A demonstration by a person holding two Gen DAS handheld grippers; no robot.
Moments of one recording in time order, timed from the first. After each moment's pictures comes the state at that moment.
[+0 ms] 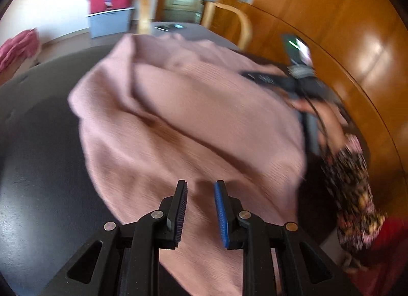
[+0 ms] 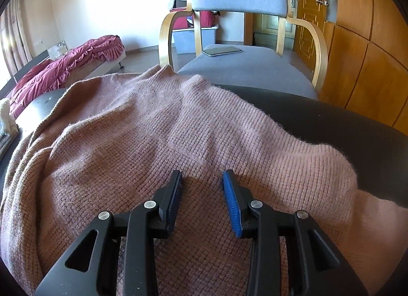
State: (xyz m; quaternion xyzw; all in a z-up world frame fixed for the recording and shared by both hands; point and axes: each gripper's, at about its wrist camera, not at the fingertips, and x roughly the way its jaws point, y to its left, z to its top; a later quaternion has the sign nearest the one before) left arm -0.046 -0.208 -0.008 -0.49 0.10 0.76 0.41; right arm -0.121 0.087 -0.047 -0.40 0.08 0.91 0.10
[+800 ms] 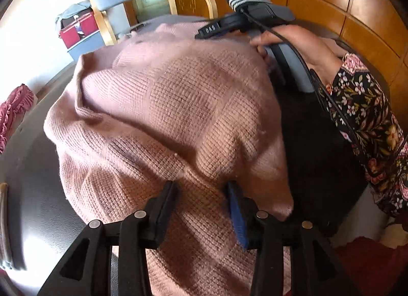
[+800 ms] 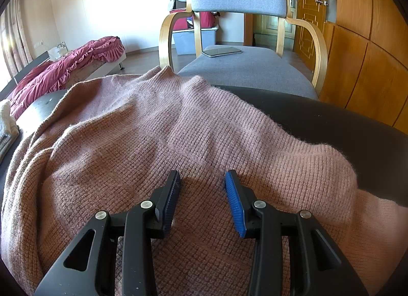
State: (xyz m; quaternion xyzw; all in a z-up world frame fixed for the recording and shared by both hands) left arm 0.030 -0.142 -0.030 -0.43 0.26 0.76 0.40; right arm -0.122 0.092 -0.048 -0.39 0.09 0.91 0.10
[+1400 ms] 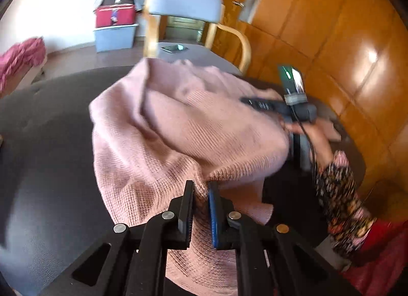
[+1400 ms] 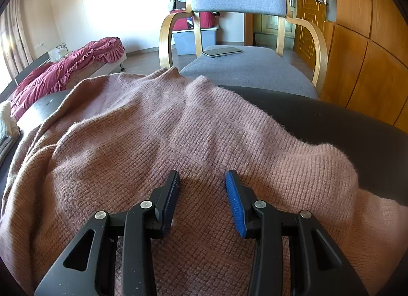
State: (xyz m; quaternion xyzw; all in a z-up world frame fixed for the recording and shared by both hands) left arm -0.048 -0.233 0.032 -0.45 0.05 0.80 0.40; right arm -0.122 0.092 -0.048 -0.39 0.09 0.91 0.10
